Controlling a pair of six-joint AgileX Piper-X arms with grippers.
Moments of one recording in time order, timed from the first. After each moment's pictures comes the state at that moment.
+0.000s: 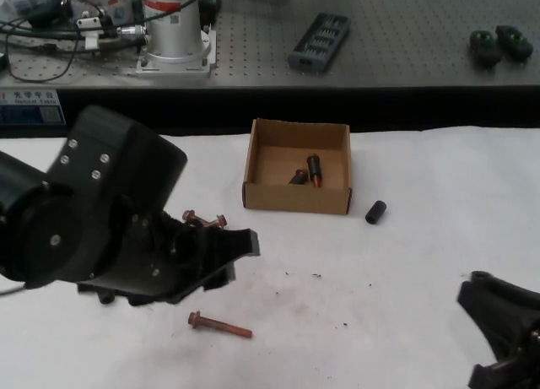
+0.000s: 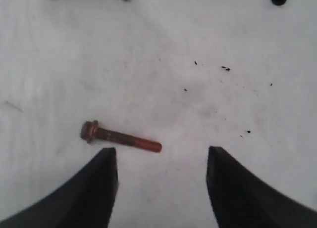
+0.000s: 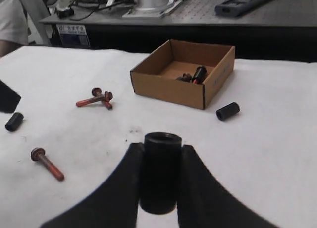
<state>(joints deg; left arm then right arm) -34.1 80.3 -48.3 29.6 3.9 -43.3 38.2 39.6 -2.1 -19.2 5.2 12.8</state>
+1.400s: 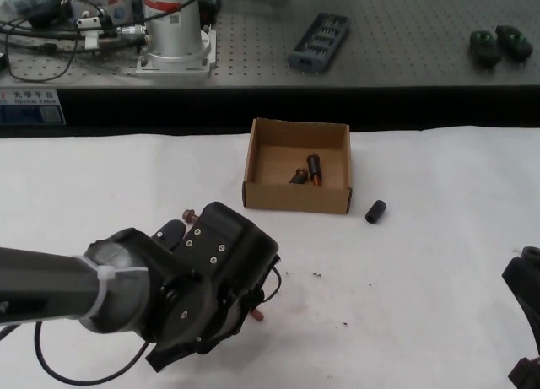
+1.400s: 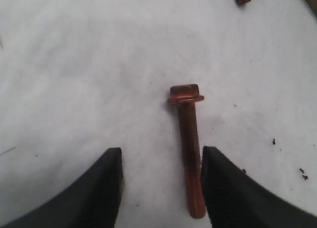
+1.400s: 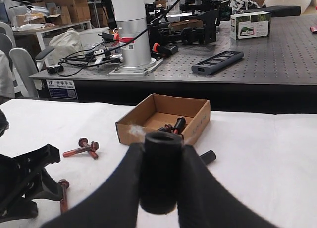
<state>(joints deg) -41.0 100.1 -48.6 14.3 -16.5 -77.6 38.2 22.7 0.7 -16.5 11.2 10.7</state>
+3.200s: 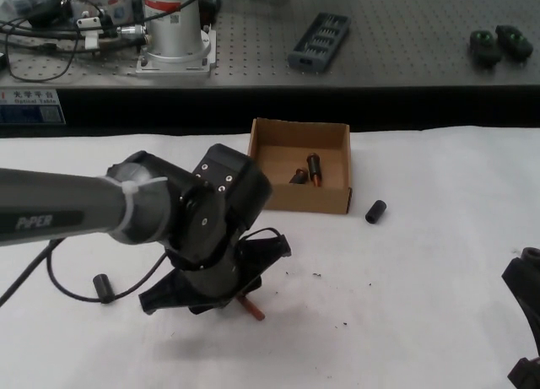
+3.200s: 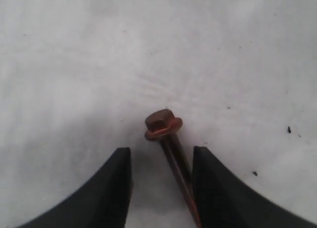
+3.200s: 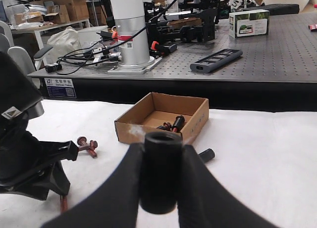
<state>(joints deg) -35.5 106.6 -64.2 32.5 -6.3 -55.3 38.2 22.7 0.7 -16.2 11.3 10.7</state>
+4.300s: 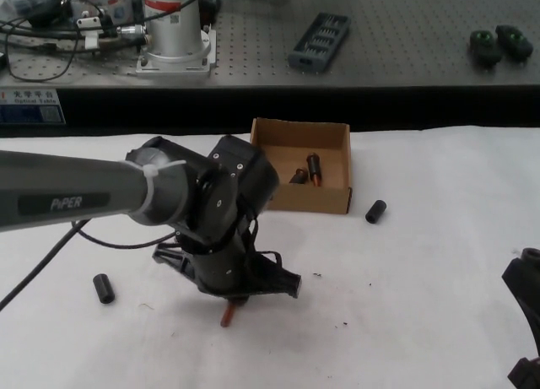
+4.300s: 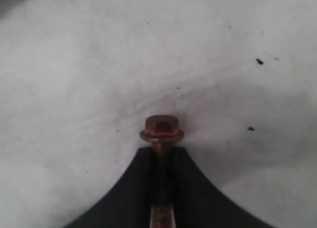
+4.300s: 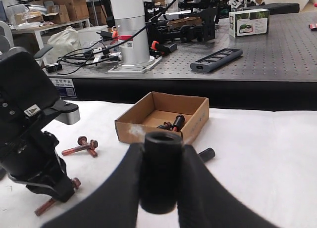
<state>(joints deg) -35.1 110.4 -69.5 37.3 -1.9 -16.8 38.2 22.7 0.7 -15.5 11.4 10.9</state>
